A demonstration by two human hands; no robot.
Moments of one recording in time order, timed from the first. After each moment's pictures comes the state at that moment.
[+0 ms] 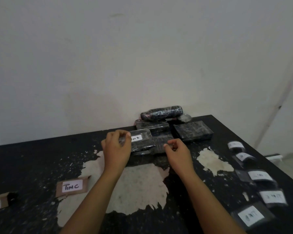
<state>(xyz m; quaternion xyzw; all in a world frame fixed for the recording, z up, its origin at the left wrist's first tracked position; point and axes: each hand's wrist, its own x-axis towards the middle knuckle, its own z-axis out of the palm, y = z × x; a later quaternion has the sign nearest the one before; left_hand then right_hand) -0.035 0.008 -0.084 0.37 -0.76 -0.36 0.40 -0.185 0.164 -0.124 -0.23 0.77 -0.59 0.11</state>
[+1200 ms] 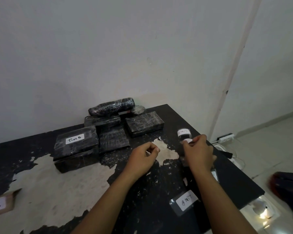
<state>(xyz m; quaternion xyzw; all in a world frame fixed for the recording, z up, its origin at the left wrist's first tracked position) -0.192 0.183 -0.142 0.17 -0.85 -0.49 0.15 -0.312 0.358 -0.139 0.02 0.91 -0.42 -0.06</state>
